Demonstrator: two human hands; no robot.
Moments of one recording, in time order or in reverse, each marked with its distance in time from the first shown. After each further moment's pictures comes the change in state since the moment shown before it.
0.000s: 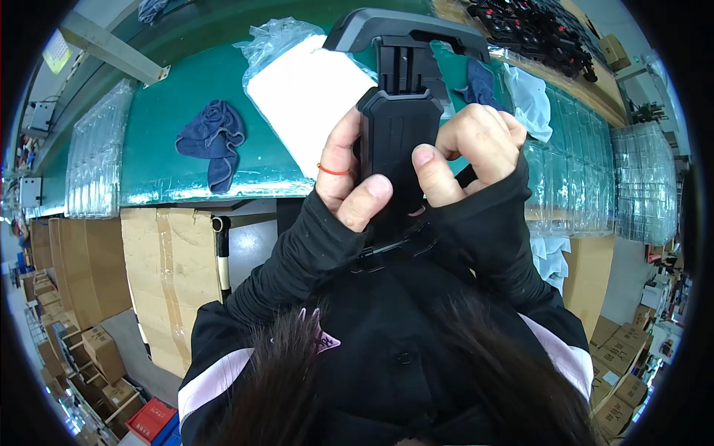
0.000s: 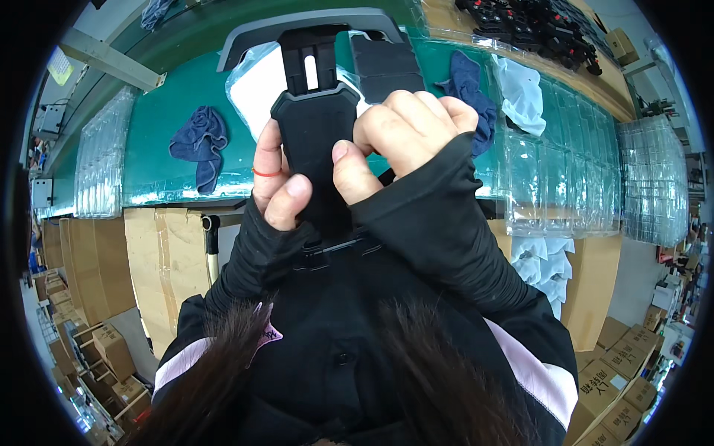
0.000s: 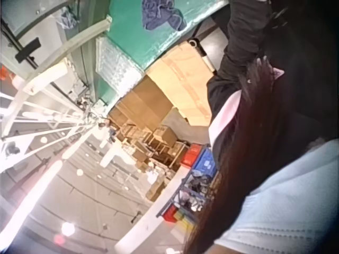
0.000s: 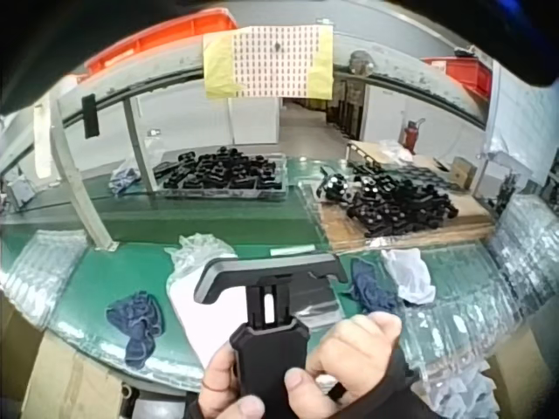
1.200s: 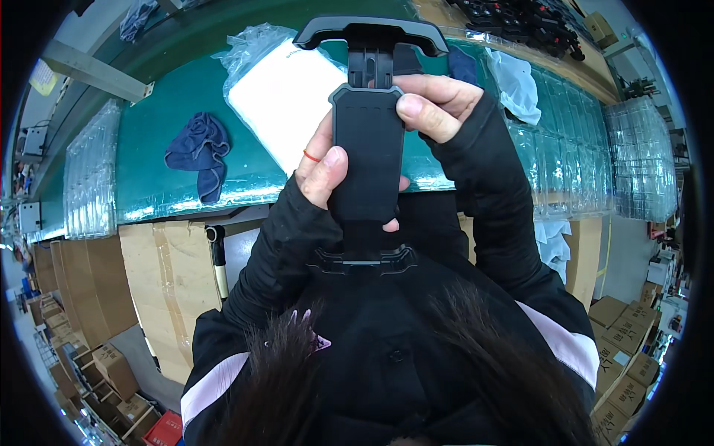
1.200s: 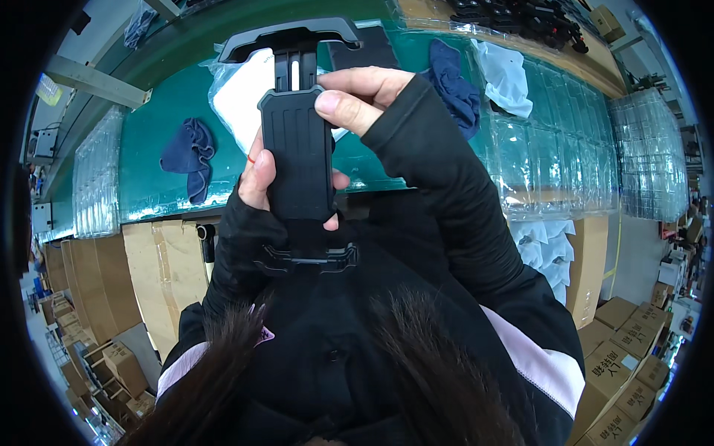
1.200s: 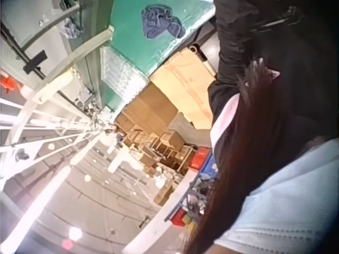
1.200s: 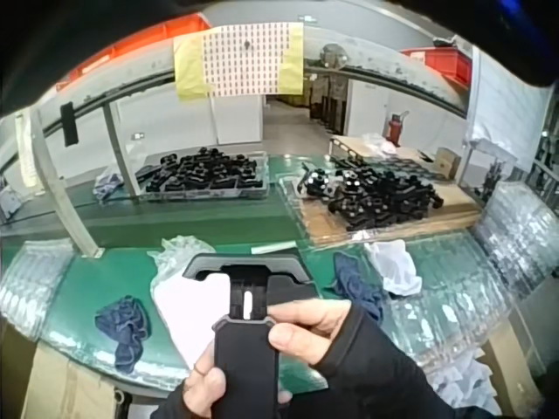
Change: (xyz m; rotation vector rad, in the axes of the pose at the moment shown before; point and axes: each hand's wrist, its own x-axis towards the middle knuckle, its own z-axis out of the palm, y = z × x) left_hand 0.014 0.012 -0.003 -0.187 0.040 -0.394; right_hand 0.004 0.033 0.006 1.080 -0.215 0.705
